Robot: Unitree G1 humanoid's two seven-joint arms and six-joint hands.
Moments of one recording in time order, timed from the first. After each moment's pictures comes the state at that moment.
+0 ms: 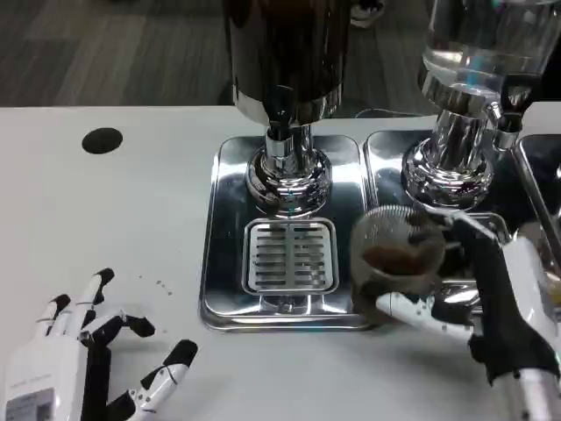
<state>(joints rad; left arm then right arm) 0.38 0.38 -0.18 0.16 0.83 -0.21 0.76 0.17 -0.16 0.14 0.05 -0.48 -0.22 -0.31</state>
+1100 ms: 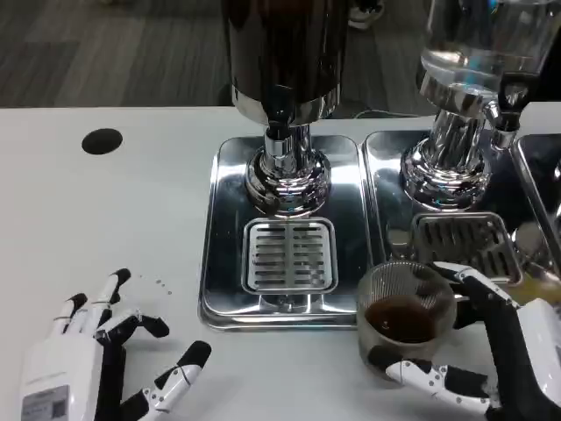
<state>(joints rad) 0.36 0.38 -0.22 0.18 0.84 -0.21 0.76 0.38 -0.17 0.13 0.00 -0.57 -0.40 -0.37</state>
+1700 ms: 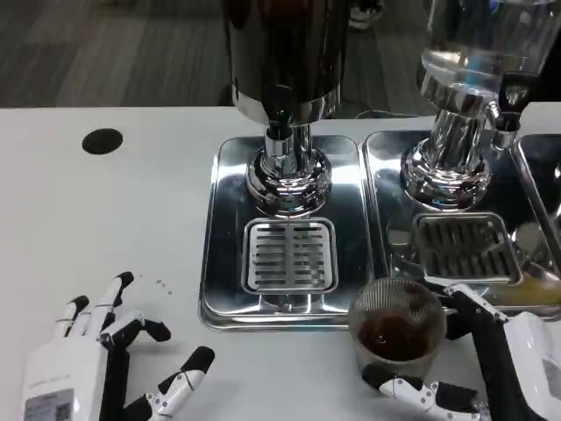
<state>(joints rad) 0.37 0.38 -0.22 0.16 0.87 -0.19 0.76 0.35 -0.20 0.15 0.12 -0.64 -0.47 -0.46</state>
